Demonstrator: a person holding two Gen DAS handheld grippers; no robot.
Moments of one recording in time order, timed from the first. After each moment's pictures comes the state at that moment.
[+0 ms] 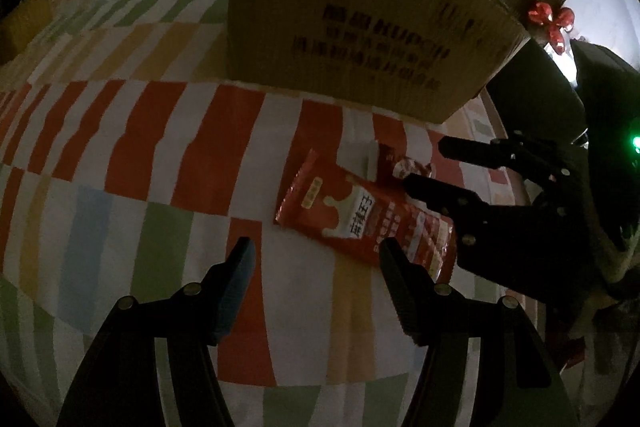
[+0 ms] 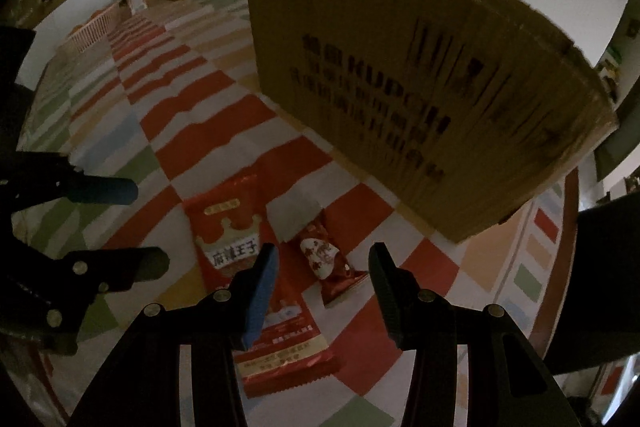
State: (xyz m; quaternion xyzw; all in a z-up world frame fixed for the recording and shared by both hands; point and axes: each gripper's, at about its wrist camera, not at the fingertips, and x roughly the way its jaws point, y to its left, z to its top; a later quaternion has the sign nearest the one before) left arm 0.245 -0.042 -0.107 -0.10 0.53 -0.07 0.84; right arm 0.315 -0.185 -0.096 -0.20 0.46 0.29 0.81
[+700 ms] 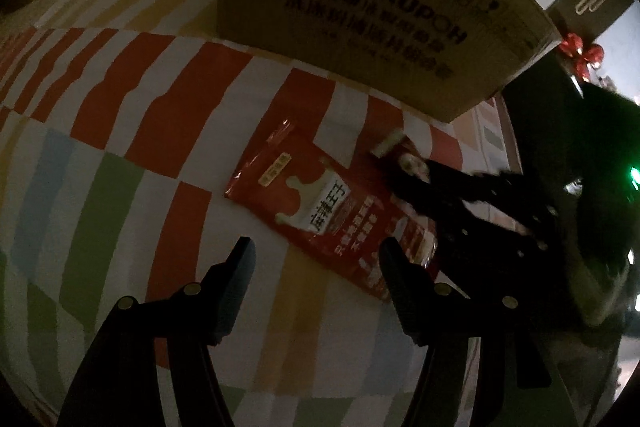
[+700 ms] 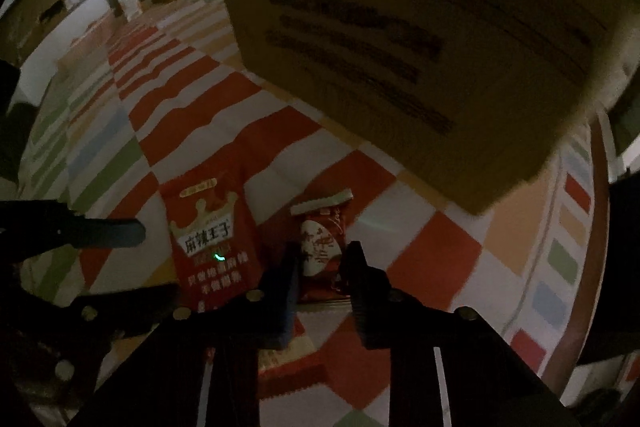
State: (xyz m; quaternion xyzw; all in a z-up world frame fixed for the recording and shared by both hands) left arm 0.252 -0.073 -0.124 -0.17 0.55 -0.02 0.82; right arm 0.325 -0.206 -0.124 -0.15 0.48 0.30 0.81
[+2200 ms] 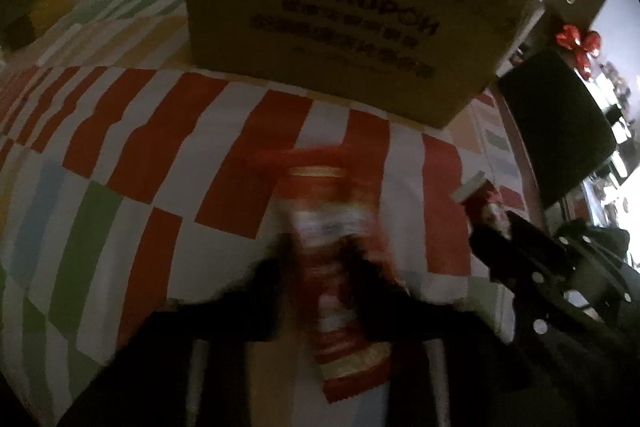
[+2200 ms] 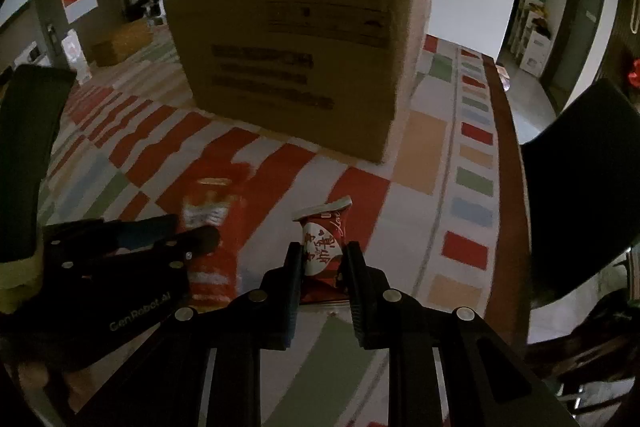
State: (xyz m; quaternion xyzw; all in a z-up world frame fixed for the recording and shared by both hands) left arm 0.260 -0.102 -0.136 -0.11 0.51 -0.02 0.85; right arm 0.273 -0.252 -0.095 -0.08 0.44 0.19 0.88
